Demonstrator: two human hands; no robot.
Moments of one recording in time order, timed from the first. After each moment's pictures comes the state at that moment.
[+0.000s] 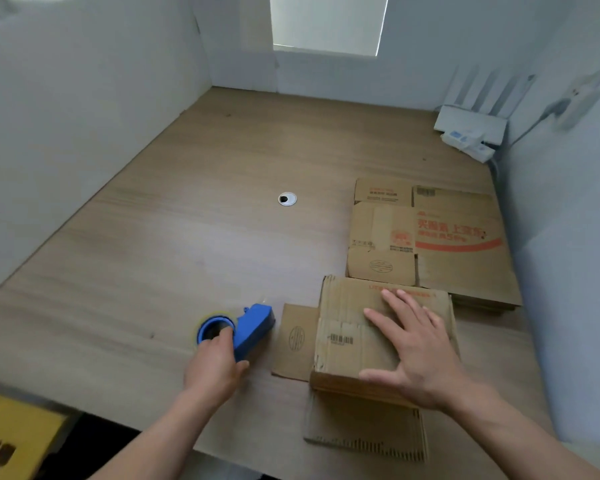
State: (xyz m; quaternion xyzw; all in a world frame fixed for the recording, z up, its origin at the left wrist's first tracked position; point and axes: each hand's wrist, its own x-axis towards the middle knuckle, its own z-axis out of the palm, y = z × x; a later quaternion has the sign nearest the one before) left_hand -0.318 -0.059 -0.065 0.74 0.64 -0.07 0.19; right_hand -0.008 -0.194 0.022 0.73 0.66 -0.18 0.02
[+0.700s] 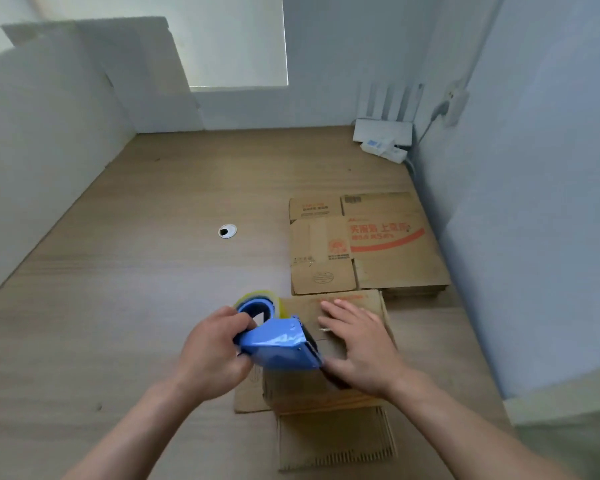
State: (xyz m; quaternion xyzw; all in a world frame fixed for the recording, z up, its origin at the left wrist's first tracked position) left_hand -0.228 -0.047 0.049 0.90 0.32 0.15 0.25; right_hand 0.001 -0.195 0.007 0.76 0.61 -0.19 -0.16
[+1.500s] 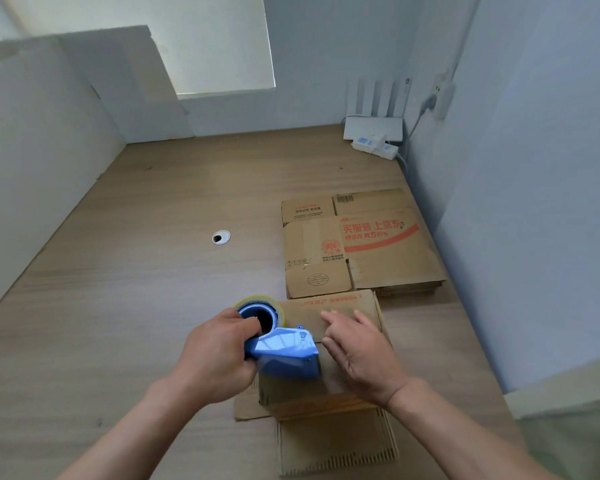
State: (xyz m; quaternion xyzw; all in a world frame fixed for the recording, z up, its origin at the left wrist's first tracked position) left_hand -0.207 -0.045 0.061 0.95 0.27 0.06 0.13; right_hand -0.003 -0.206 -0.009 0.73 0.60 -0.12 -0.30
